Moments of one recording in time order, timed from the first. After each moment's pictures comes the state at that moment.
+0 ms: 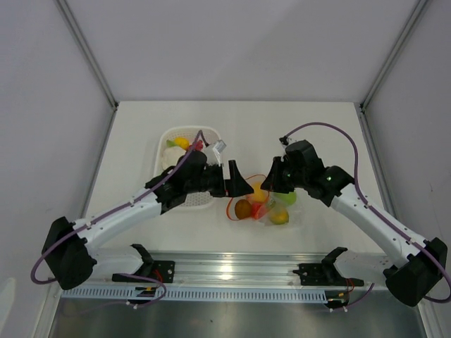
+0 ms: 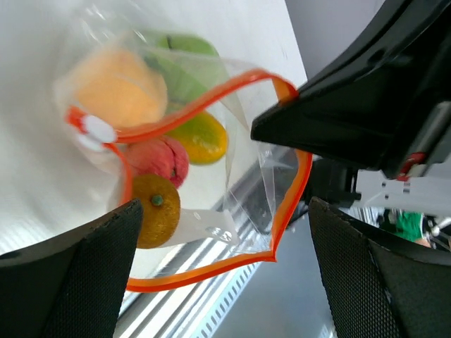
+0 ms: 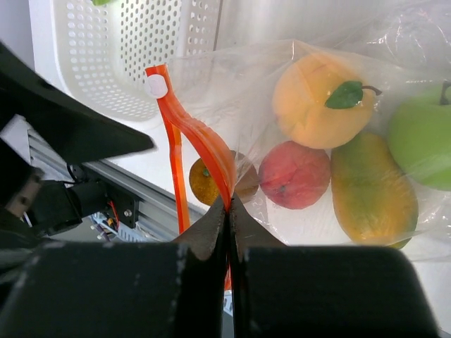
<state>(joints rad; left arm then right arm) -0.80 1.22 0.88 -0.14 0.33 -0.80 0.64 1.14 1.06 -0.65 -0.15 0.68</state>
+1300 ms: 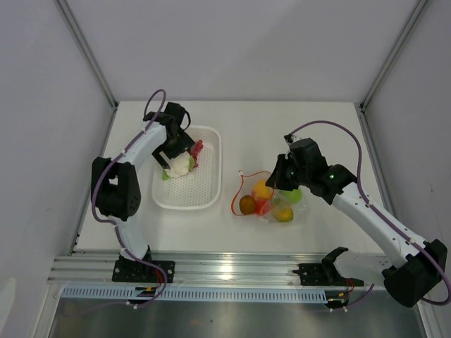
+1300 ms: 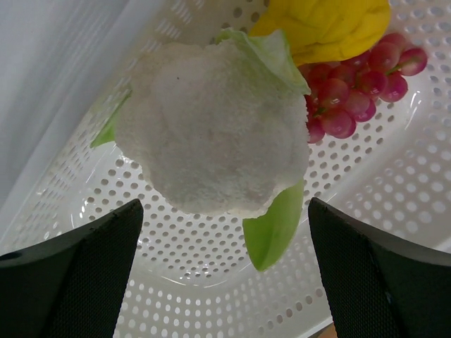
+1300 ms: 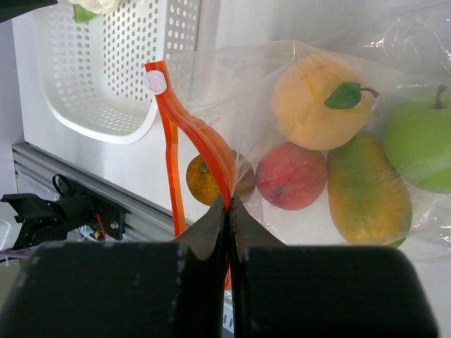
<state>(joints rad) -0.26 1.84 1.54 -0.98 -0.23 -0.99 0.60 1.14 1.06 -0.66 -0.13 0.63</state>
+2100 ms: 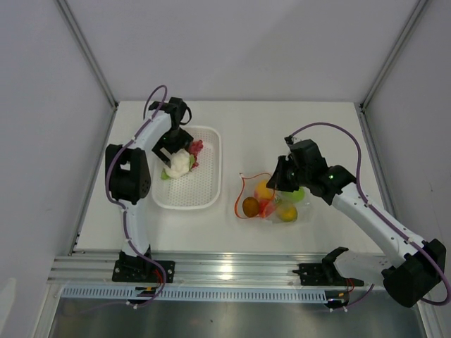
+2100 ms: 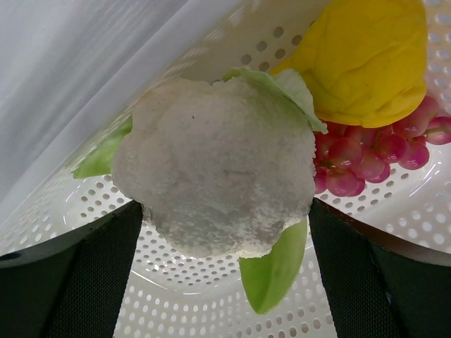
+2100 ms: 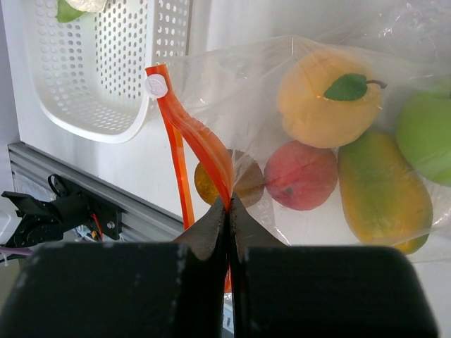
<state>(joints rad) -0.22 2.08 1.82 -1.20 -0.25 -1.10 0.58 1.14 1.04 -0.65 -0.15 0.63</state>
